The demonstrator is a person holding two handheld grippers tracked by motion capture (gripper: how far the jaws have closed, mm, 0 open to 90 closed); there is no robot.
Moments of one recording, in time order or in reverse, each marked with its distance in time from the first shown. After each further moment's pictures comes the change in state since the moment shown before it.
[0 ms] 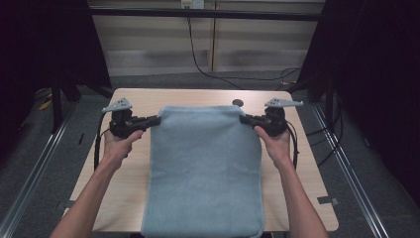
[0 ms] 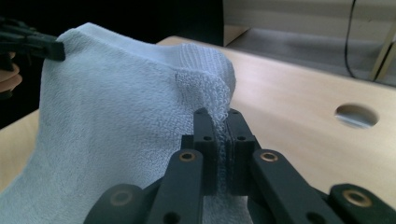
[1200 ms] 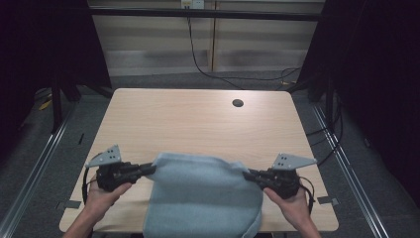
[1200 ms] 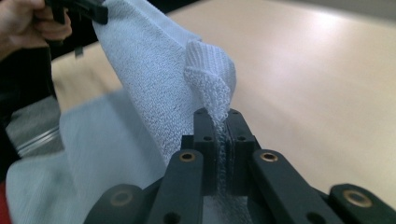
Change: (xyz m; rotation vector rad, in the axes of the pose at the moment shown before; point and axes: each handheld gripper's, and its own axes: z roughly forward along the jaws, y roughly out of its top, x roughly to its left) left arm -0.078 -0.104 -0.062 0.106 -0.166 0.041; right arm 0.098 -0.098 -0.083 0.121 0.127 -0.113
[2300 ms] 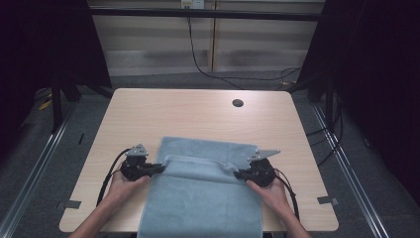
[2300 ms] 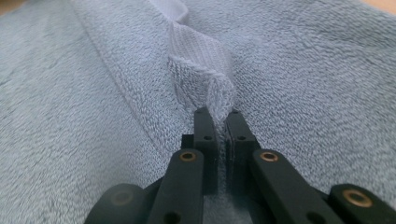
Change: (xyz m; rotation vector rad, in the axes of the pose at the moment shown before) left arm 0.070 -0.021 0.076 0.235 0.149 -0.054; right arm -0.057 -0.031 0.087 0.246 -0.080 0.087
